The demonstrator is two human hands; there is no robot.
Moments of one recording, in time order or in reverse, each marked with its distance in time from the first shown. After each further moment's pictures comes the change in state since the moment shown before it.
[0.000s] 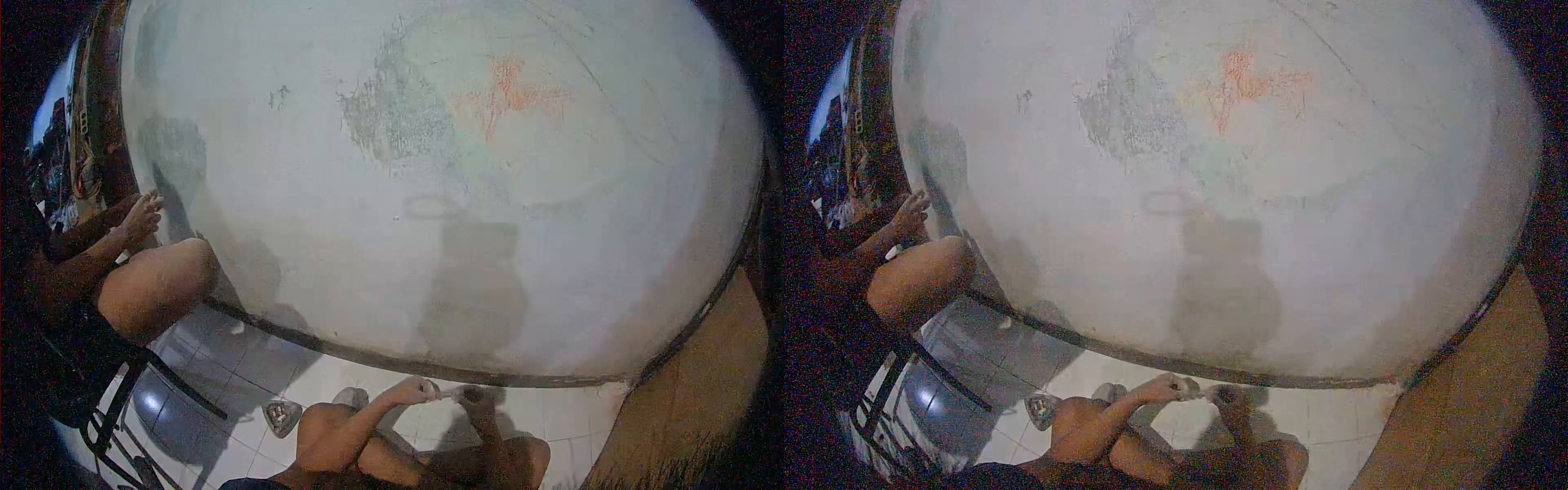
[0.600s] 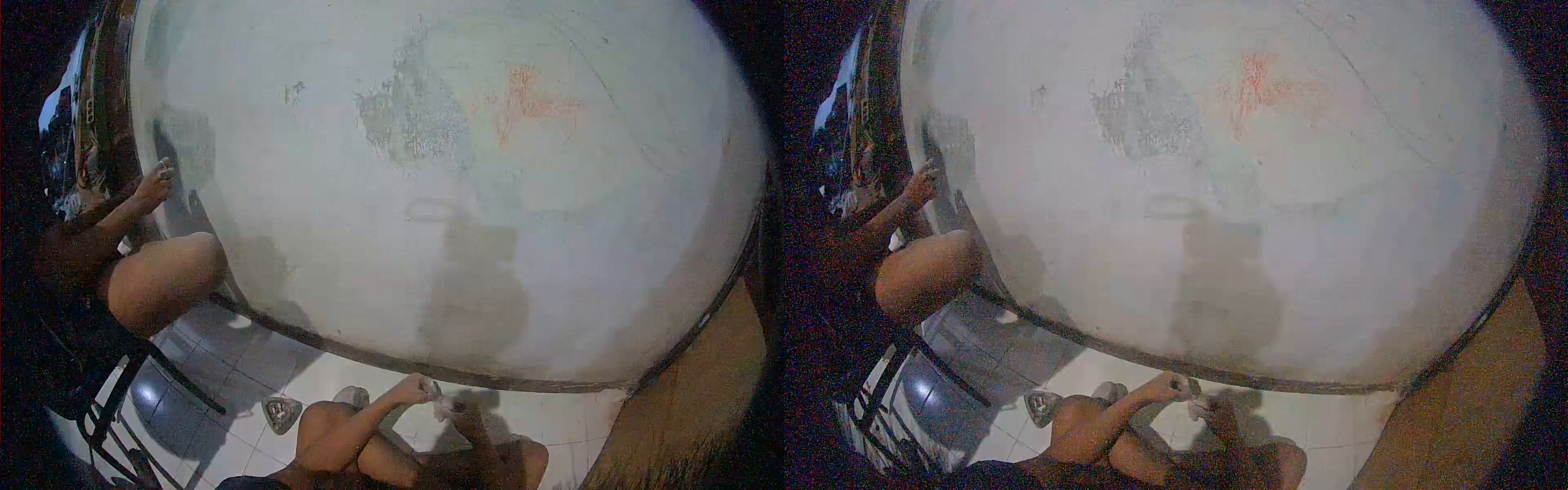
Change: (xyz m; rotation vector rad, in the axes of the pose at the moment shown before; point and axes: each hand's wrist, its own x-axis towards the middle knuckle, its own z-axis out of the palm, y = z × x) left_hand 0.006 -0.018 0.005 -0.089 0.096 0.114; right_hand -0.010 0.044 0.023 0.209 -0.034 0.169
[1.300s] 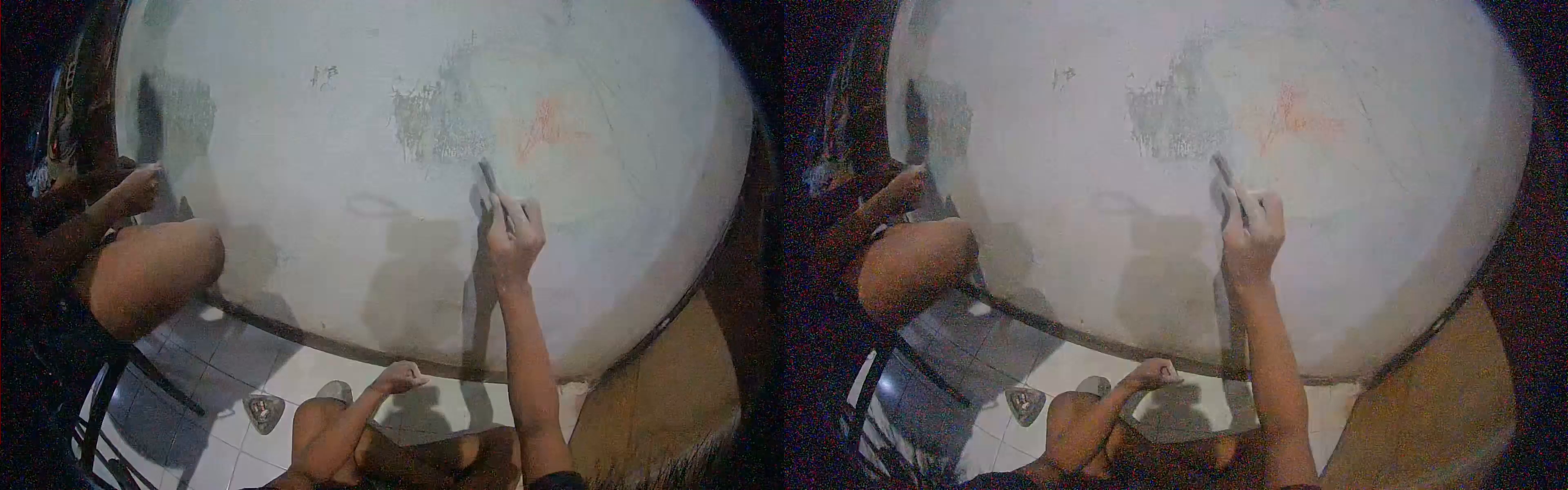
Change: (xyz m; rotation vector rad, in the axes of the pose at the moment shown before) left_hand 0.003 0.037 -0.025 0.210 0.075 -0.028; right_hand 0.092 -0.422 0.133 -0.842 0.676 -1.447
